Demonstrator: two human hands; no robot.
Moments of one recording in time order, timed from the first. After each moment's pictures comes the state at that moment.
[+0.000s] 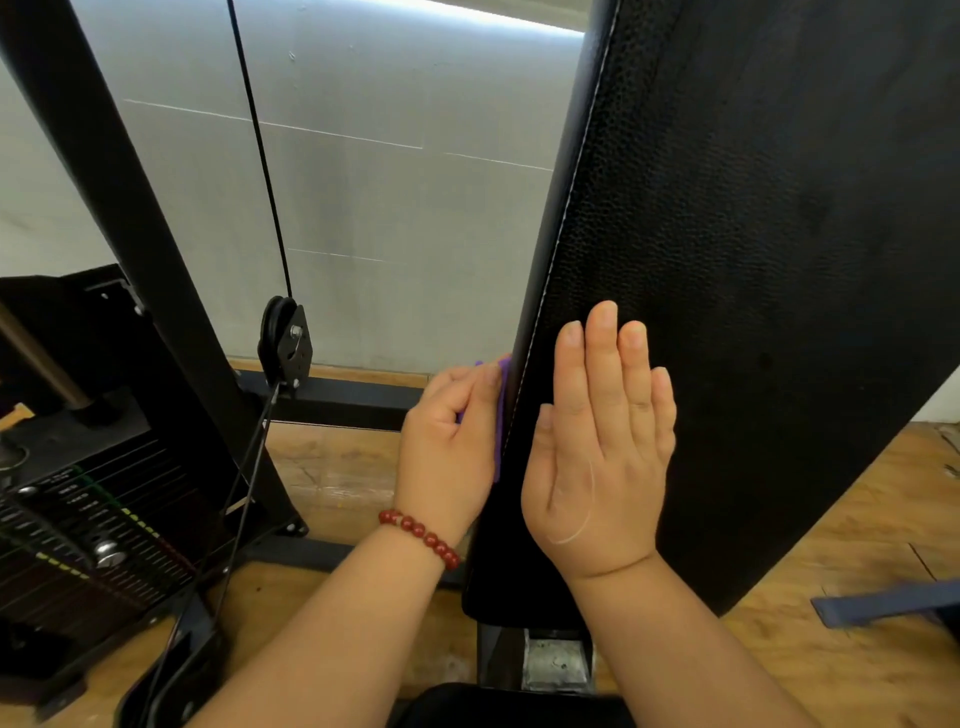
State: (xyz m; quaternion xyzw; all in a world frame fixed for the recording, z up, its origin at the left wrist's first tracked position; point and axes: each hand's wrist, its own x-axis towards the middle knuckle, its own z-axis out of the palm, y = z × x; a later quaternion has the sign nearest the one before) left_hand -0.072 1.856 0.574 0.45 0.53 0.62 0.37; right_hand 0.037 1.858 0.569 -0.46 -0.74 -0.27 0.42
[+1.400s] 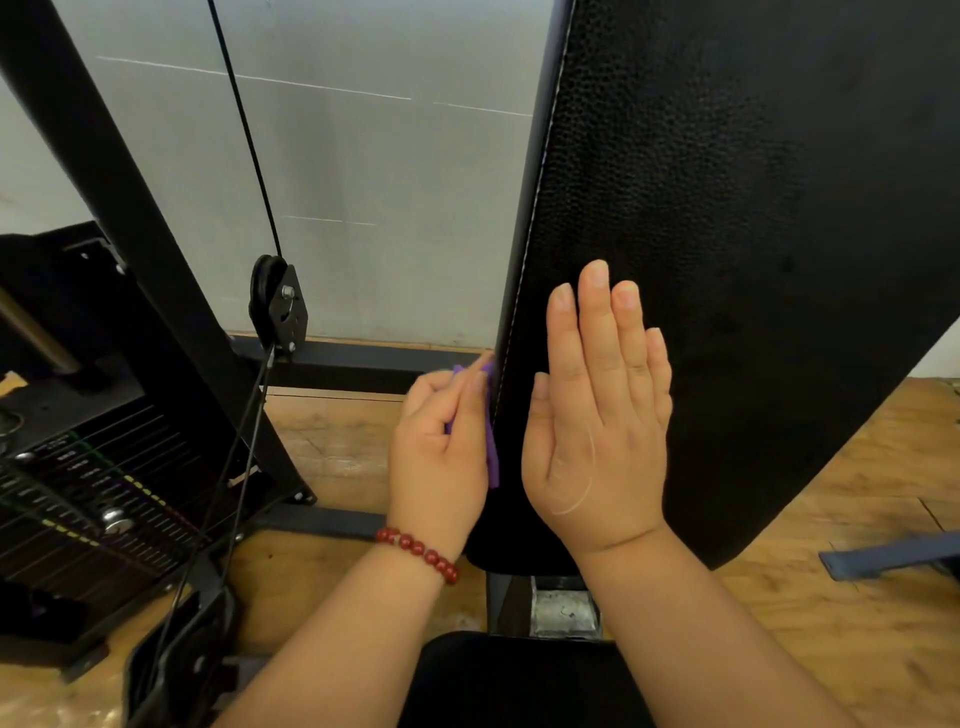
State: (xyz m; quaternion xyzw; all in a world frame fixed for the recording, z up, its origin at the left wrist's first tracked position) left_hand -0.064 1.824 0.532 0.44 0.56 0.60 0.36; right_hand 0.044 1.842 0.548 -0.46 -0.75 -0.23 0.41
